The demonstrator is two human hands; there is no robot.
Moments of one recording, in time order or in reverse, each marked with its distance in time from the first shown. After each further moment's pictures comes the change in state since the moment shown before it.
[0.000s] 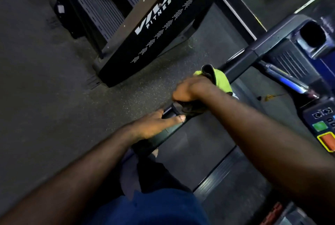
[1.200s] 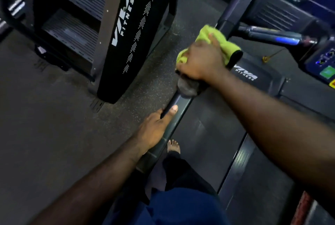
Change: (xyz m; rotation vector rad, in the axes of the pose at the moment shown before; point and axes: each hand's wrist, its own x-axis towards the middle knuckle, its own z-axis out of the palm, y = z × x) left_hand 0.042 -0.002 0.020 0.111 0.111 -0.001; right_hand 0.003 0.080 0.062 0.346 0.534 0.446
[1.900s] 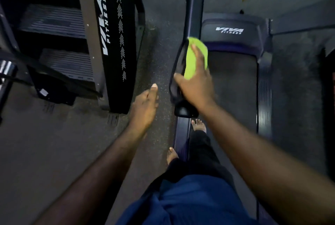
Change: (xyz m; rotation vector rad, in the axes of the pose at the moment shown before) left_hand -0.070 -0.073 -0.091 -0.001 0.108 0.147; right_hand -0.184 -0.190 0.063 1.289 0.409 0.735
